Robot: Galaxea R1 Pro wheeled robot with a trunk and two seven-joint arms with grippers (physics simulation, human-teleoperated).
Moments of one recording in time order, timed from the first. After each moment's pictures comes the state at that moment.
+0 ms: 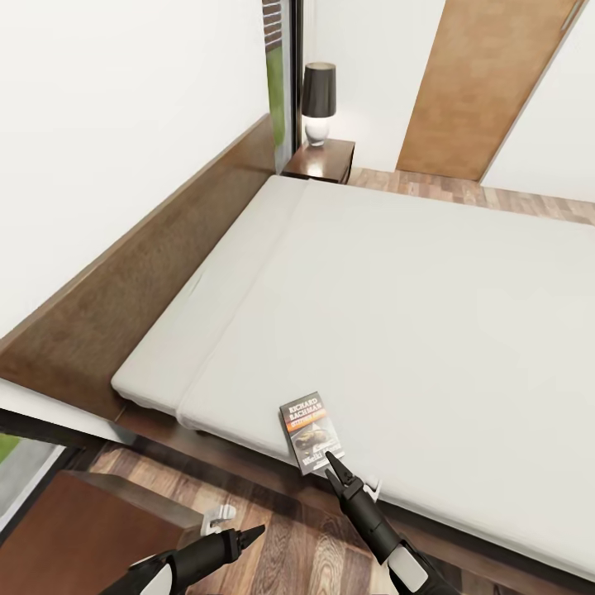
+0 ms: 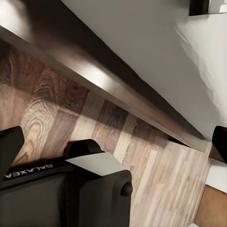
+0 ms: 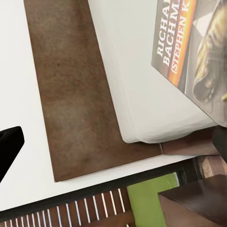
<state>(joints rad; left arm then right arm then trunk) -0.52 0.04 -0.06 -0.18 0.38 0.06 -0.81 -0.52 0.13 -0.48 -0.24 -0.50 0.18 1.16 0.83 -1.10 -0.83</state>
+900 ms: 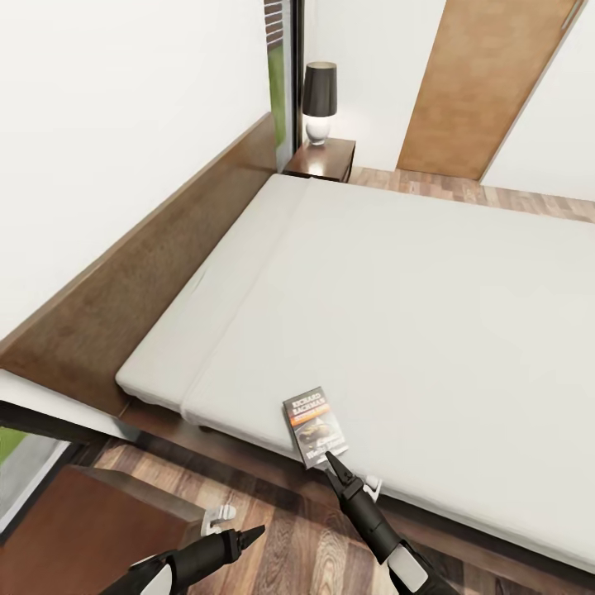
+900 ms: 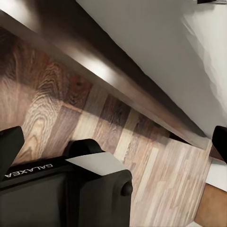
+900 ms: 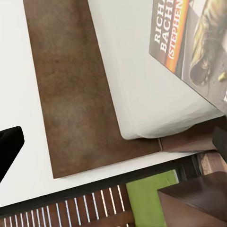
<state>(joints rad) -0.52 0.04 -0.06 -0.17 0.38 0.06 -0.81 -0.52 0.13 -0.48 -0.24 -0.50 0.18 1.16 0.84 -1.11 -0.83</state>
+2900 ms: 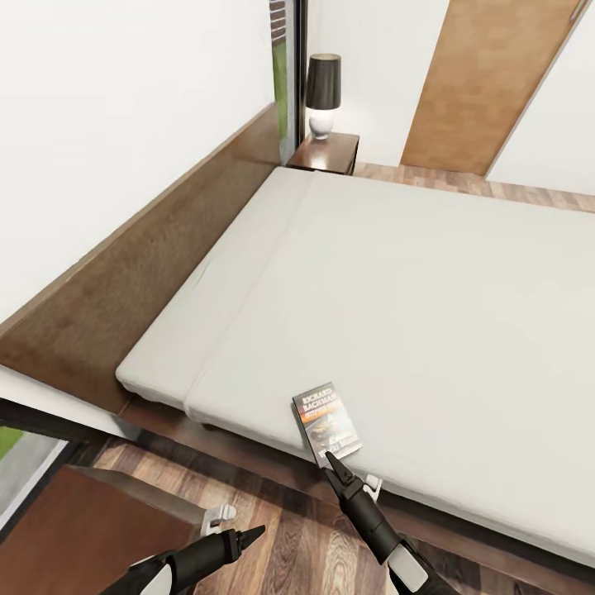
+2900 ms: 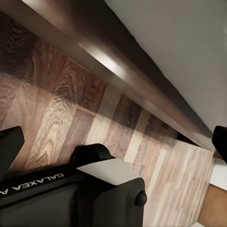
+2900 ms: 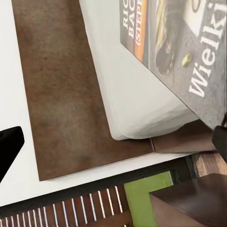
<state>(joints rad) -0.52 0.04 -0.06 -0.17 0.38 0.06 -0.81 -0.52 0.13 -0.48 -0.24 -0.50 0.18 1.16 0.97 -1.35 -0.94</state>
